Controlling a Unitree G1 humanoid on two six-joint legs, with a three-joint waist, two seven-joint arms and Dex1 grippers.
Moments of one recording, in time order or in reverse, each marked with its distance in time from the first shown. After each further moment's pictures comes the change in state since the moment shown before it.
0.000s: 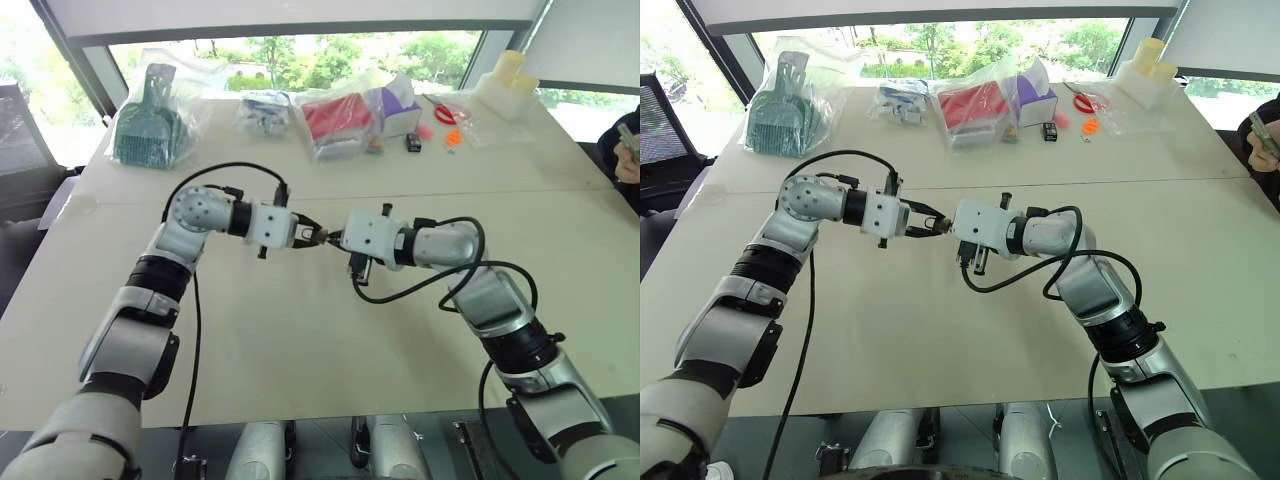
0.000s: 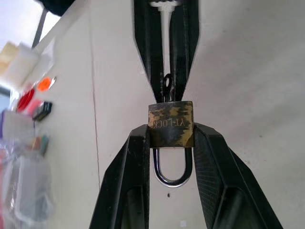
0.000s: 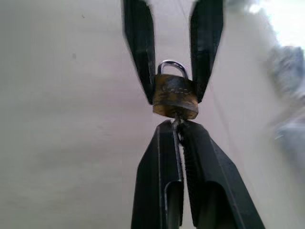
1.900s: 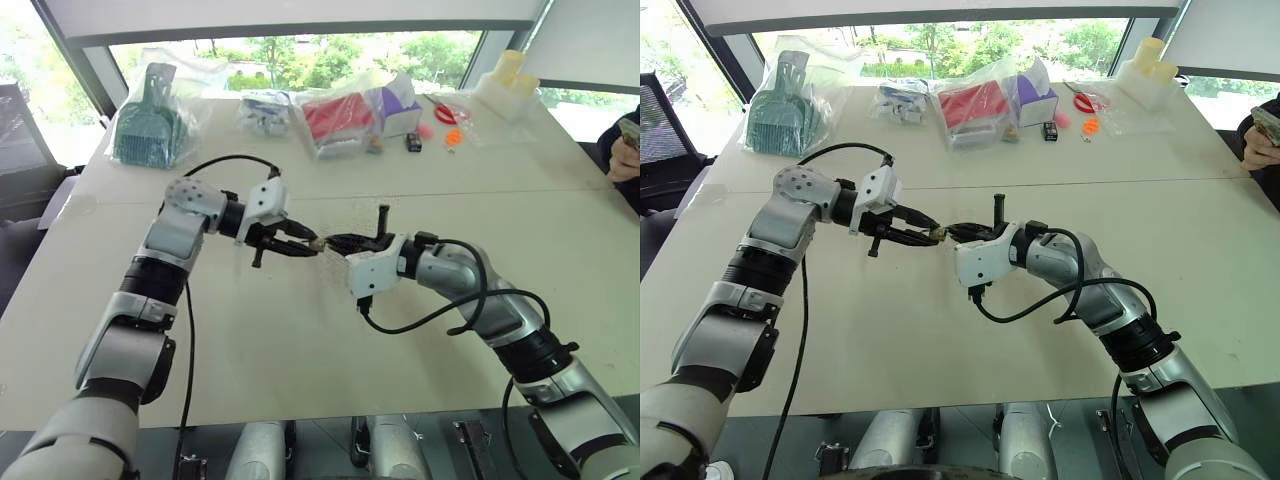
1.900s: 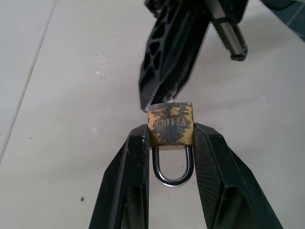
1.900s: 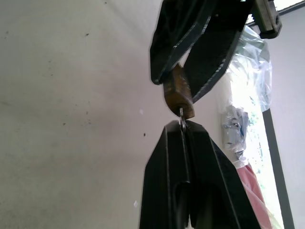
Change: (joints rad) left arm 0.037 0.022 0.009 -0.197 -0.103 0.470 -0.176; right arm 0.076 -0.059 0.004 0.017 -0.091 -0.291 -0.102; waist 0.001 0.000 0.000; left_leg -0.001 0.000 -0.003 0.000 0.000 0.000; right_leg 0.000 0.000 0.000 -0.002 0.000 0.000
